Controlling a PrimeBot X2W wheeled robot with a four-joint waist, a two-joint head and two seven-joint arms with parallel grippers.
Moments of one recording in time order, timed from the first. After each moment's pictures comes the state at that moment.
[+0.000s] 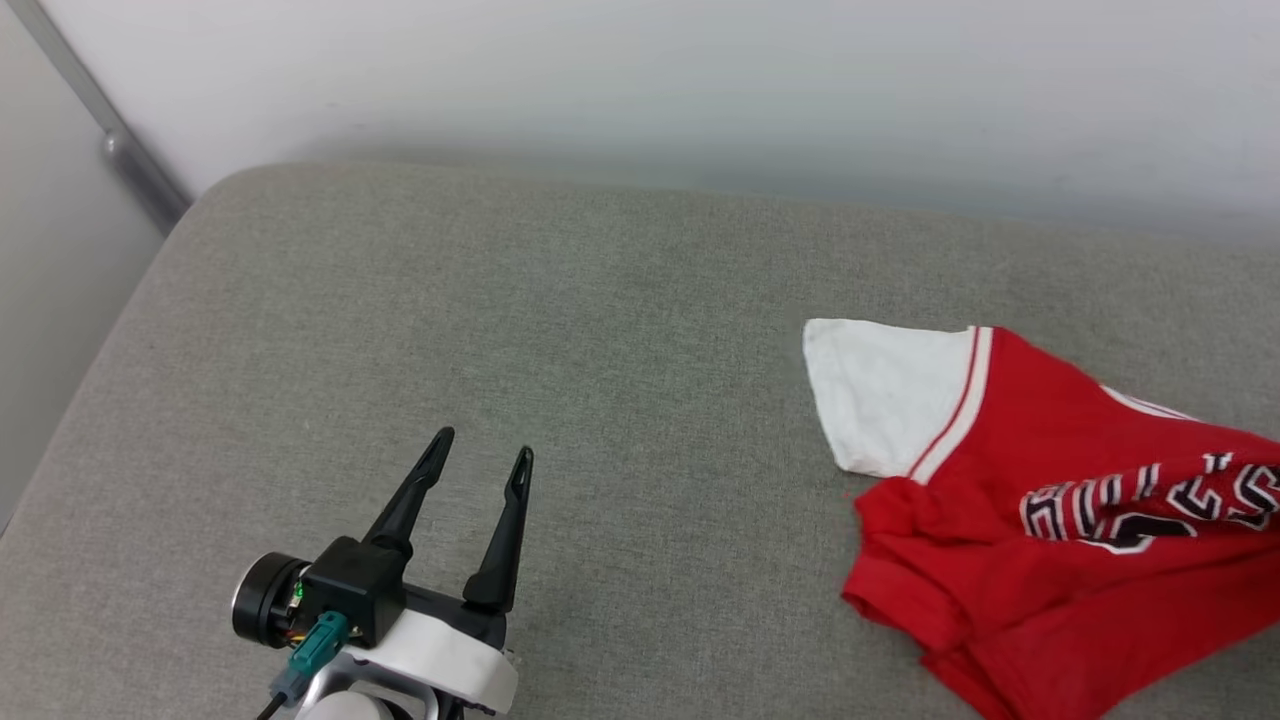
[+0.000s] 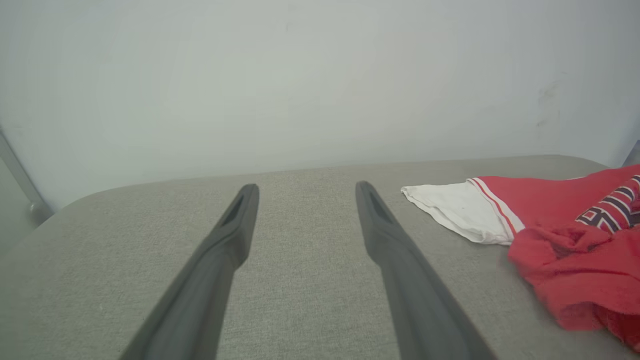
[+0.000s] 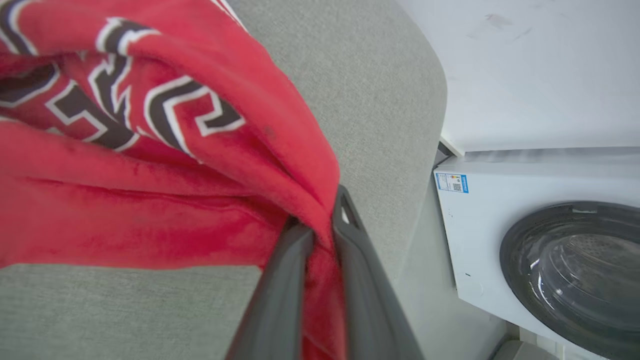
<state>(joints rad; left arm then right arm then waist) -0.11 0.29 -0.38 0.04 -0.34 0.04 -0.26 -0.14 -0.75 0.10 -0.03 0.15 0.13 0.90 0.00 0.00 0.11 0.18</state>
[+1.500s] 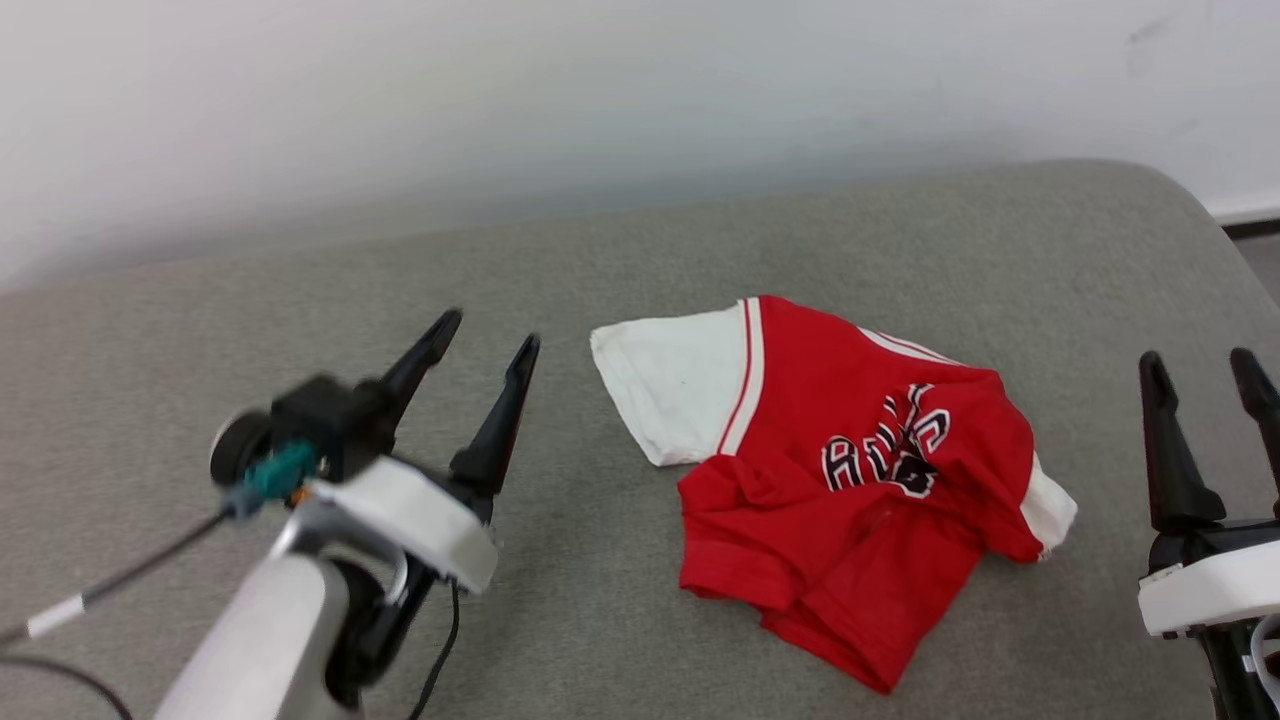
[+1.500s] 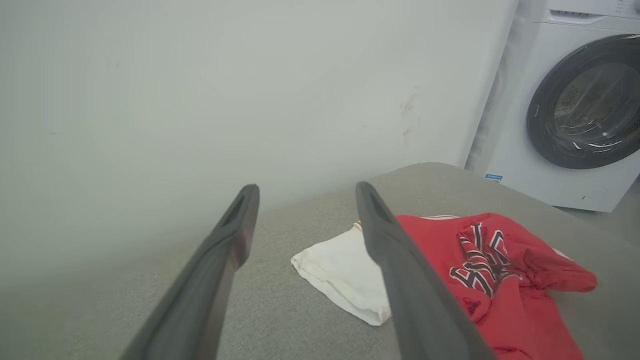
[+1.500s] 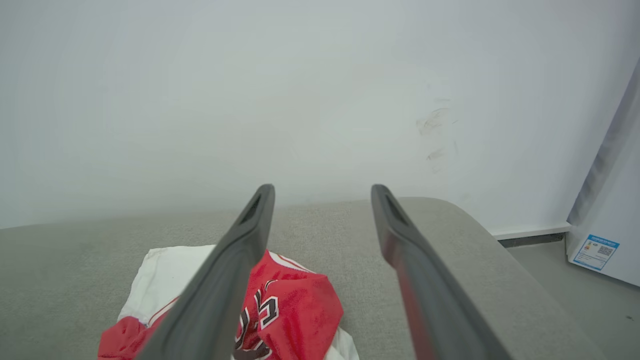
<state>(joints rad) -0.28 0.34 -0.35 0.00 -0.44 -0.07 -0.06 -0.03 -0.18 -0.12 -0.21 0.27 0.13 0.08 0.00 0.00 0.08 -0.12</state>
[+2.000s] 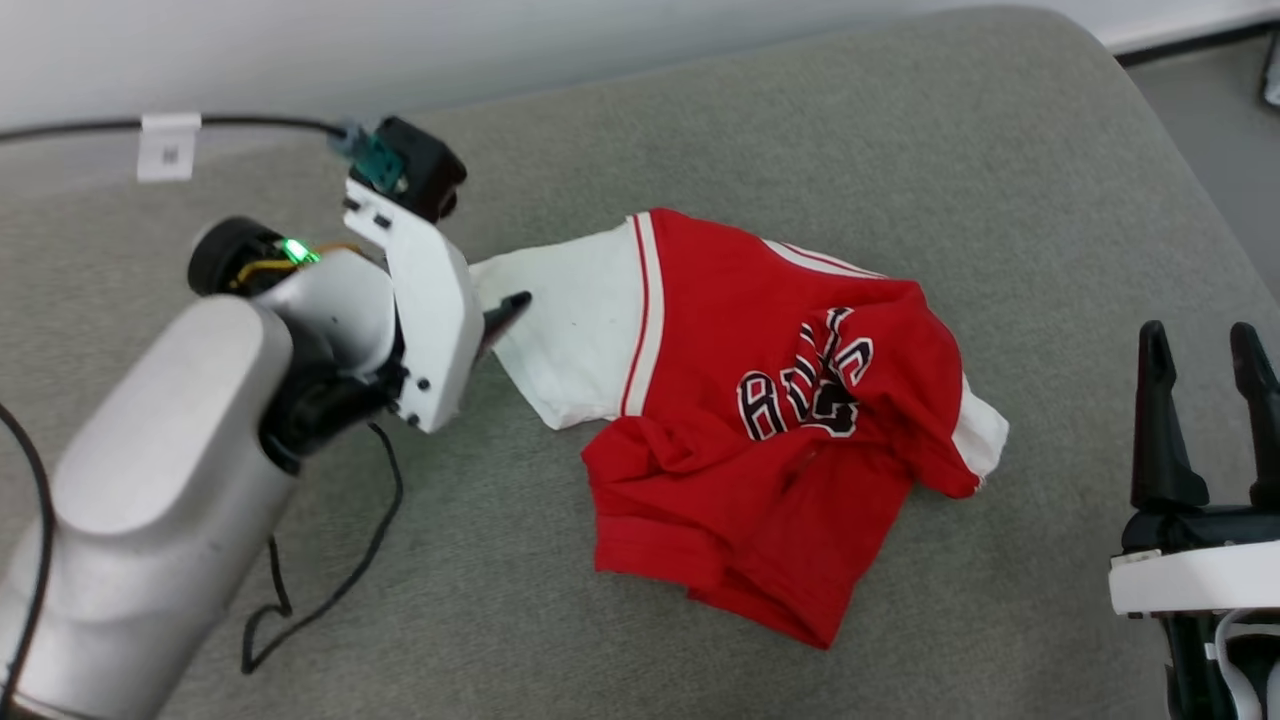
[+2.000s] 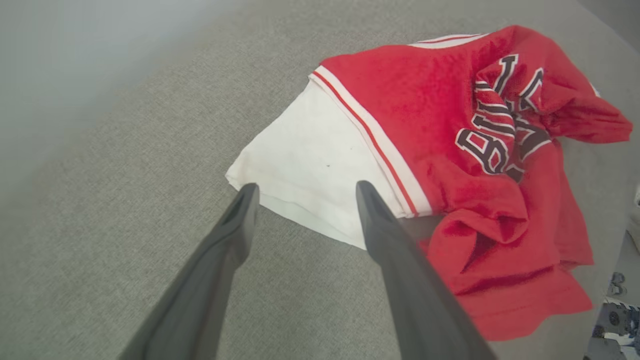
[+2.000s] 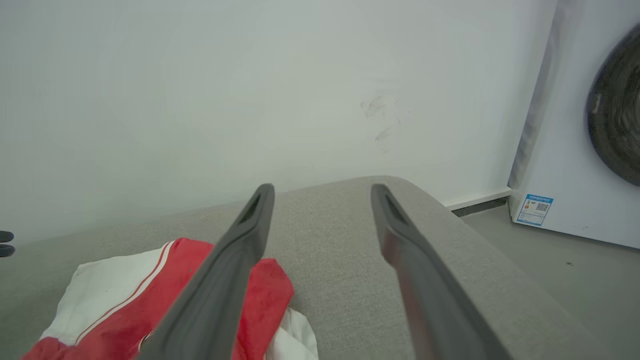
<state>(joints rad) -0.80 0.49 -0.59 0.20 -0.73 -0.13 0.74 -0.06 -0.07 -0.14 -0.20 0.25 0.13 -0.08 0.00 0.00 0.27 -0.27</state>
